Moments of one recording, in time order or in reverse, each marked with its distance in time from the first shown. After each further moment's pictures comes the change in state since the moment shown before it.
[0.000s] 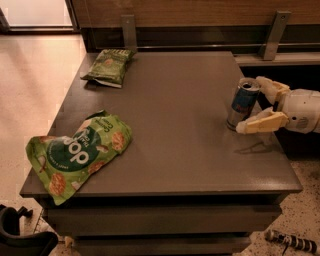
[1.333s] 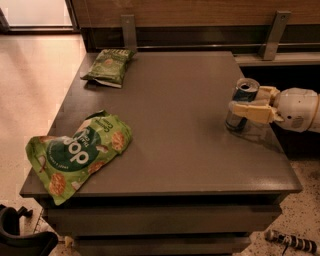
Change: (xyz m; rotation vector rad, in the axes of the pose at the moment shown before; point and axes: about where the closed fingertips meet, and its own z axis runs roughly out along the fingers) arm -0.002 0.004 0.011 -0.021 -0.008 0.000
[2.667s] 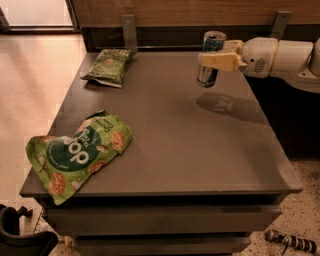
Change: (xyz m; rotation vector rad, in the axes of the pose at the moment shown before) arm -0.078 -0.063 0.100 -0.037 -0.027 0.054
